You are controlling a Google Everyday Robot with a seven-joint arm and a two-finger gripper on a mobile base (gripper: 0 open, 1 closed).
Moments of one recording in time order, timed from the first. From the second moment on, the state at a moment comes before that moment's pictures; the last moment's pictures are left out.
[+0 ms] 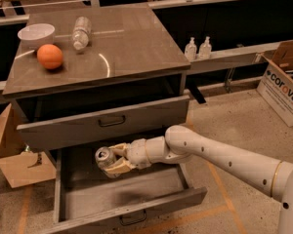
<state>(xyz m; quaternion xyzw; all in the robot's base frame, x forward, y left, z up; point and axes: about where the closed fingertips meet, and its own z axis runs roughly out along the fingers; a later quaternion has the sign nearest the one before) 0.528 0.125 0.578 -0.59 0.56 0.41 0.41</state>
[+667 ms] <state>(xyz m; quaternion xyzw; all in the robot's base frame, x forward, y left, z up) 0.522 0.130 0.520 -0.62 0.52 0.44 0.40</state>
